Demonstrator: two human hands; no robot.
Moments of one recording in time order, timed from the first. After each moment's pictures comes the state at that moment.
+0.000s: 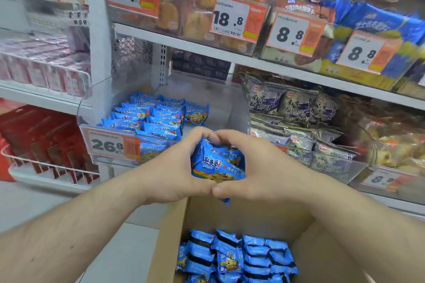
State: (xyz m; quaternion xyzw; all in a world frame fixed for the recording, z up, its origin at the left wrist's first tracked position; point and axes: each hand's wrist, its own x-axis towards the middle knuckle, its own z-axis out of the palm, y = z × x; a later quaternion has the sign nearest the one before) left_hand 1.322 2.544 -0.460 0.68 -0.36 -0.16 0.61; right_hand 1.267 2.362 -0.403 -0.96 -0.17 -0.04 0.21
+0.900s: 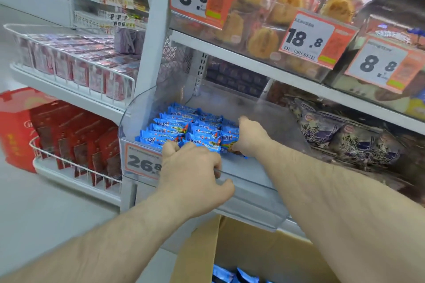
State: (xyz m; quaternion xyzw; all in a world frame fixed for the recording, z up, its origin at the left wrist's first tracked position) left_hand 1.383 2.562 -0.485 0.95 -0.14 0.20 0.17; right_hand 1.505 2.394 -0.462 -1.00 0.04 -0.05 0.05
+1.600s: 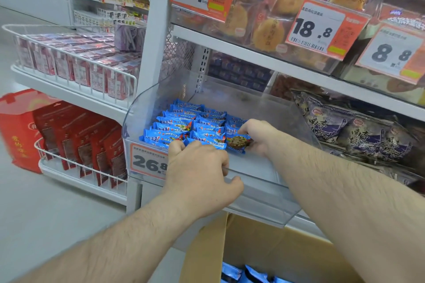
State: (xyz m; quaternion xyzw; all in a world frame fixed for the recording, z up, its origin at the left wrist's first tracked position) left_hand 1.380 2.561 -0.483 0.95 -0.15 0.20 0.18; right_hand 1.514 2.392 -0.466 -0.78 0.23 0.01 0.58
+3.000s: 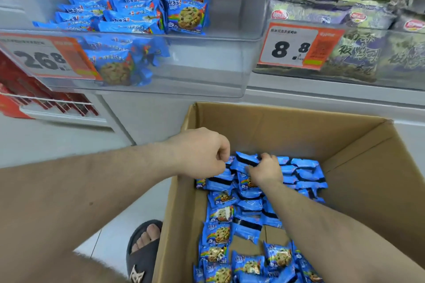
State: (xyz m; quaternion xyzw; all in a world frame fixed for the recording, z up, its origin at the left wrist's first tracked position) left_hand 1.334 2.472 -0.581 0.90 -0.32 -0.28 0.13; right_hand 1.303 2.271 -0.786 -0.90 0.33 0.12 0.24
